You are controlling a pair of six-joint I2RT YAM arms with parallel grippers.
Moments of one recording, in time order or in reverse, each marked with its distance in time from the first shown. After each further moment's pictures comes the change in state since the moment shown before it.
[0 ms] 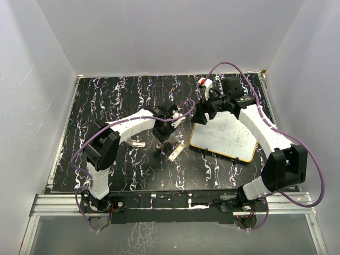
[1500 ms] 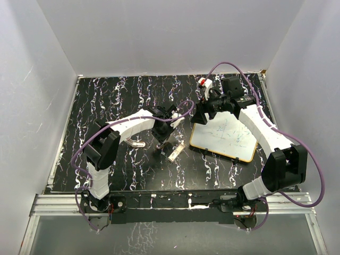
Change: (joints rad) left arm 0.006 0.002 -0.014 0.003 0.004 0.003; right arm 0.000 0.000 0.000 0.000 -0.003 0.000
